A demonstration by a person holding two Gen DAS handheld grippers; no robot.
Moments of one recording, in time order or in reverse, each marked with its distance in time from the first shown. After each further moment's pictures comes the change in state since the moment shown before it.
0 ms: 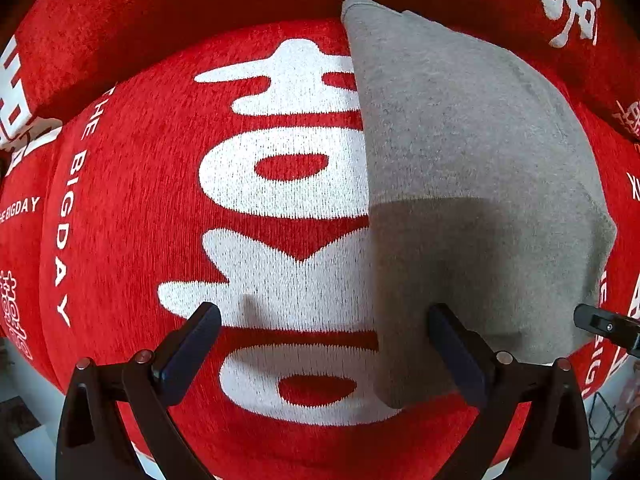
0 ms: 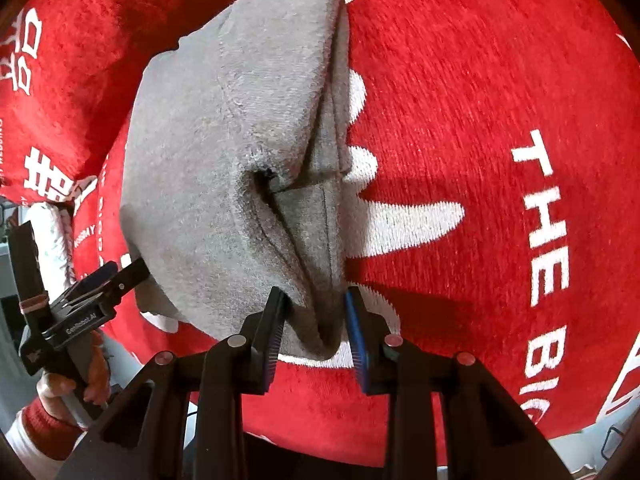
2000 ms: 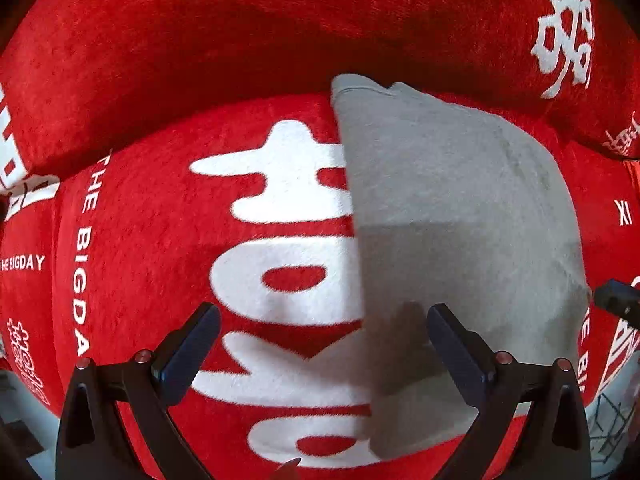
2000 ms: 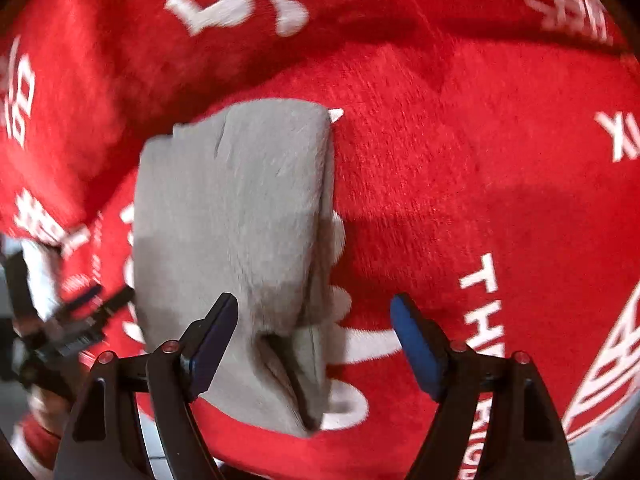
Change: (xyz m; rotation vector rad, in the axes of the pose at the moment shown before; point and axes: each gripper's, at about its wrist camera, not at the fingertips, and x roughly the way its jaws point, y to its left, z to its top) left arm -0.035 -0.003 0.049 0.061 -0.074 -0.018; right arm -0.029 0.024 0.062 0.047 -0.143 -0.041
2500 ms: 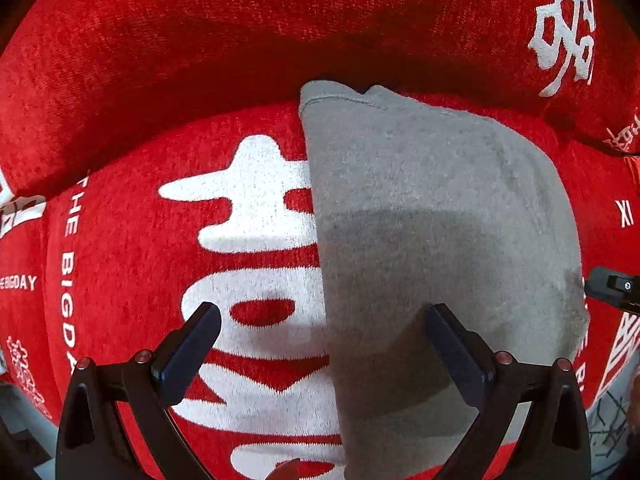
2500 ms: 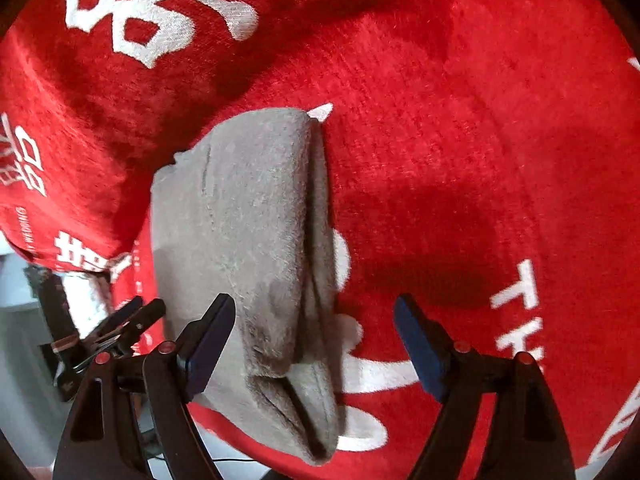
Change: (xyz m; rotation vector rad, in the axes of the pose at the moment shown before) left arm 0.014 -0.015 0.025 0.022 0.015 -0.025; right arm 0.025 -0.034 0.018 0.105 0.054 0.213
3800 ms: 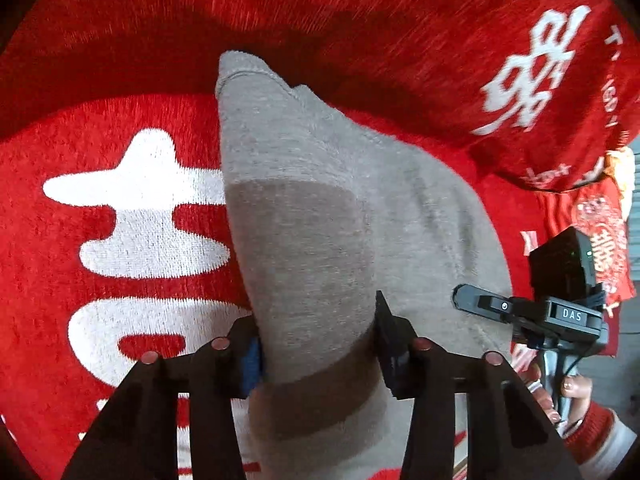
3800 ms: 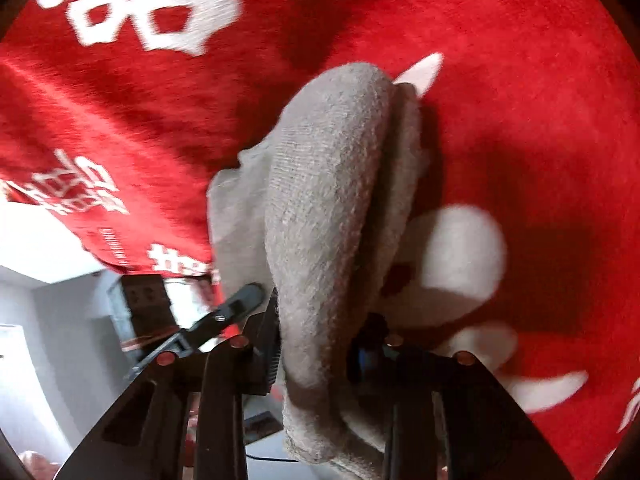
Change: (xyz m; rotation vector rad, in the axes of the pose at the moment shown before) left arm 0.017 0.025 0.031 -0.087 0.035 -0.457; right arm 0.034 0.028 0.001 0.111 0.061 0.407
